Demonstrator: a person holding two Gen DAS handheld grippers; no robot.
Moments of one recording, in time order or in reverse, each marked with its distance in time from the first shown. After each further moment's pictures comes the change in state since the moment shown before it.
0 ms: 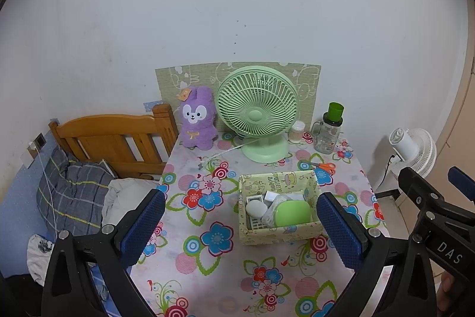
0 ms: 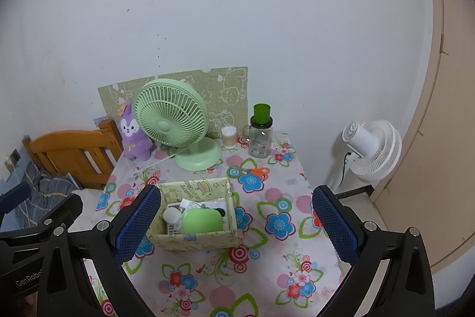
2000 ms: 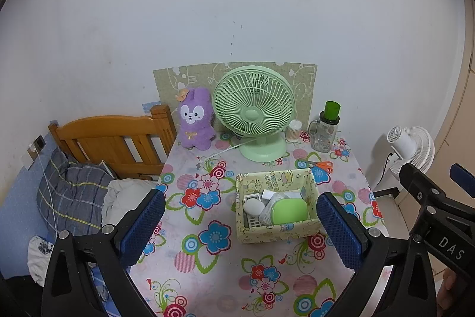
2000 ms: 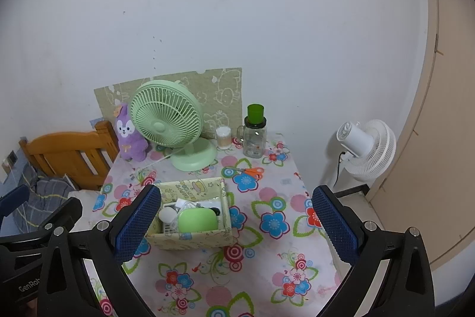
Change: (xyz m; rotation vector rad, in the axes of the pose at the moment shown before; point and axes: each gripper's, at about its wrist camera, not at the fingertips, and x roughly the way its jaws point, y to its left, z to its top) left arm -0.005 -0.007 -0.003 0.006 -0.005 -0.002; right arm -0.008 -0.008 0.001 0.003 -0.002 -0.023
